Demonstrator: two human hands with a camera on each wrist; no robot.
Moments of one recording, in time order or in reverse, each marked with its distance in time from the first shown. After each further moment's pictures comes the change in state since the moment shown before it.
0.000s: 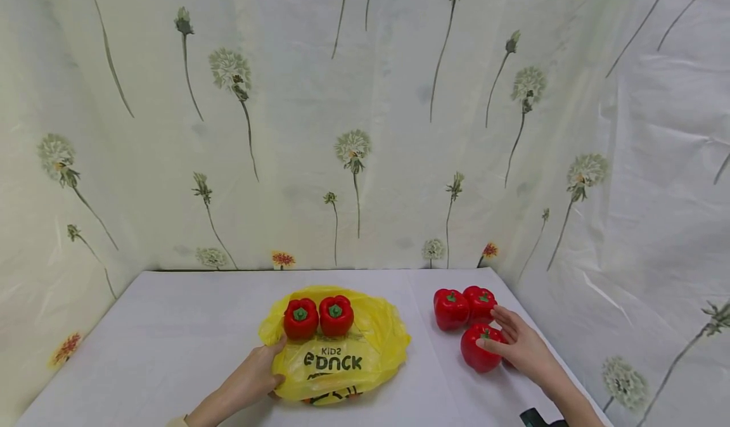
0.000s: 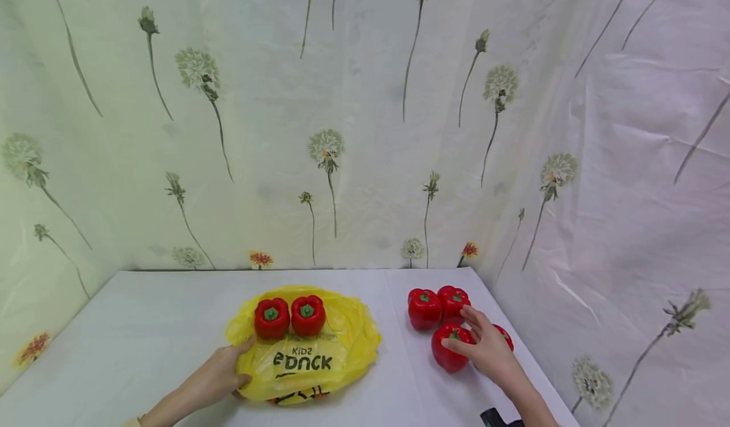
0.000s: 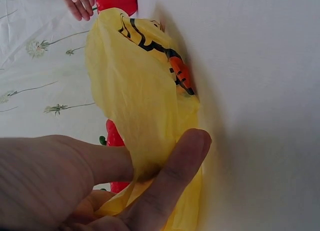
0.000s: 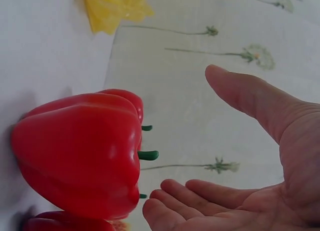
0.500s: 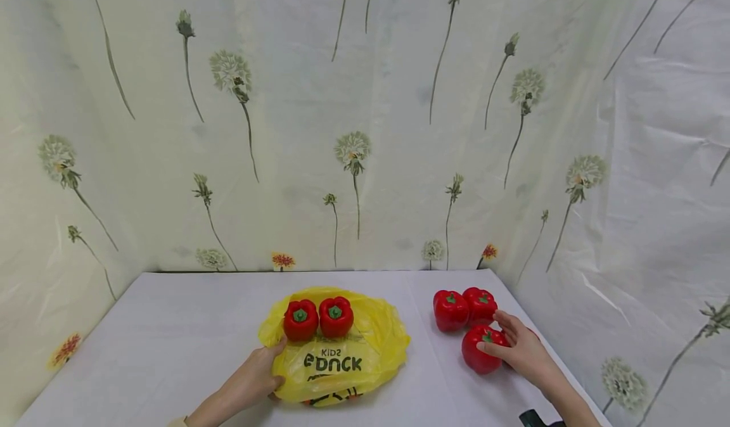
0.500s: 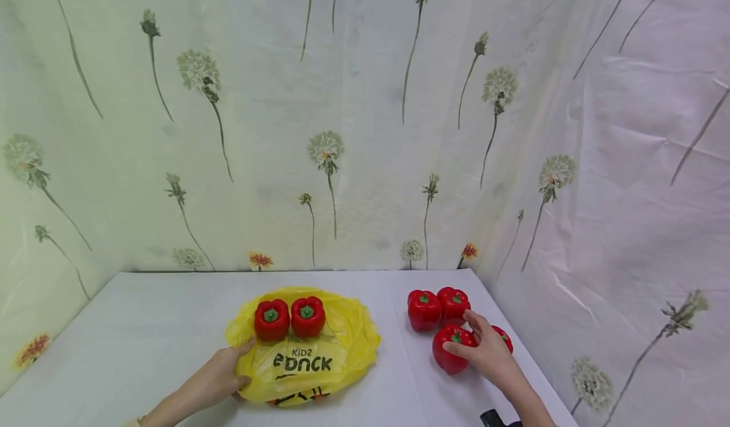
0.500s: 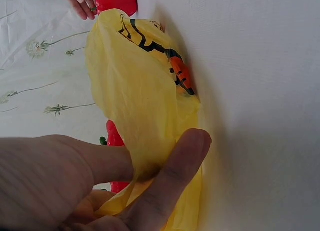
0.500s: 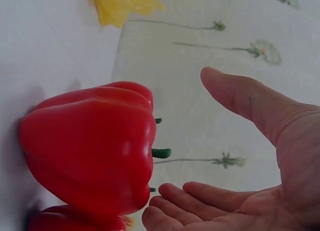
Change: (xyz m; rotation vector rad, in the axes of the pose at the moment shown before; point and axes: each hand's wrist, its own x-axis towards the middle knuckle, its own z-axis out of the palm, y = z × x) left_hand 0.001 0.000 0.002 -0.003 -0.006 0.003; right_hand 0.004 0.006 0.001 -0.047 0.020 0.029
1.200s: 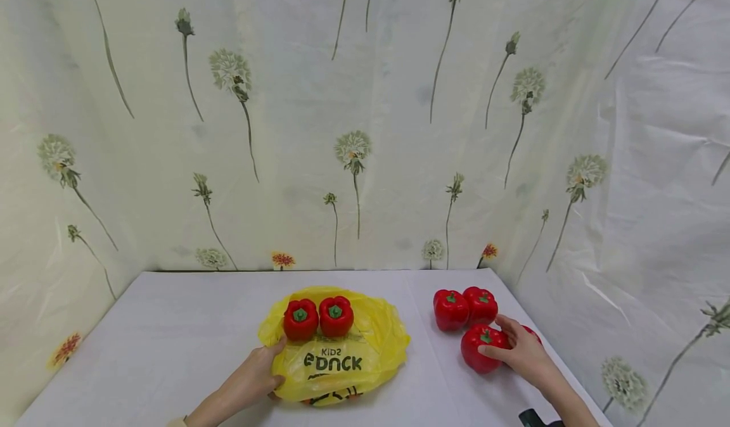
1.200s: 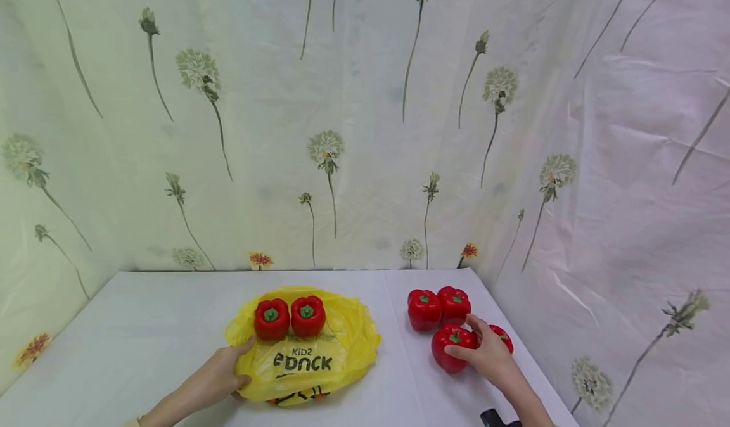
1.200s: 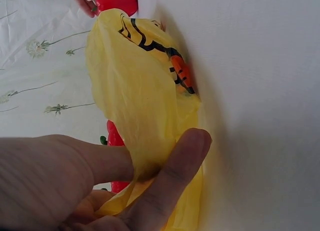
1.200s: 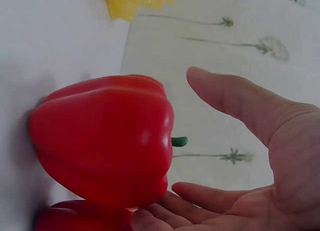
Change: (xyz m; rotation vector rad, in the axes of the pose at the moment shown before) left_hand -0.001 -0.001 -0.001 -0.006 0.003 0.011; right_hand 0.004 0.009 0.004 -0.022 0.014 0.012
